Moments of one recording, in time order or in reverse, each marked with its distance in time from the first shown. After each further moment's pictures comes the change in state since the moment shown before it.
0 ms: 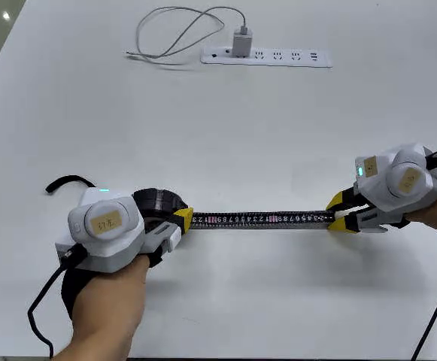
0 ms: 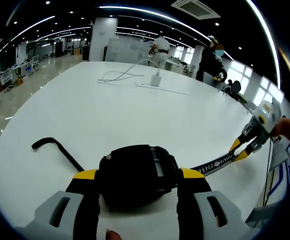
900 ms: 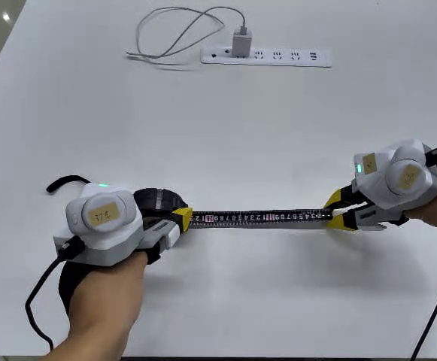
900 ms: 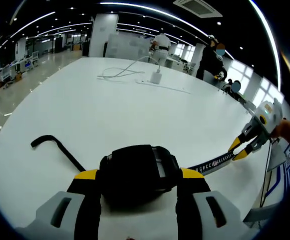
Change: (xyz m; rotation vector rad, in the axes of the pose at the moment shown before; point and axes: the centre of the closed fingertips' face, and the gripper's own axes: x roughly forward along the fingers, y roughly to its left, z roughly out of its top) left arm -0.001 0.001 -0.002 -0.021 0.033 -0.010; right arm -0.002 0.001 0.013 -0.018 -0.016 -0.001
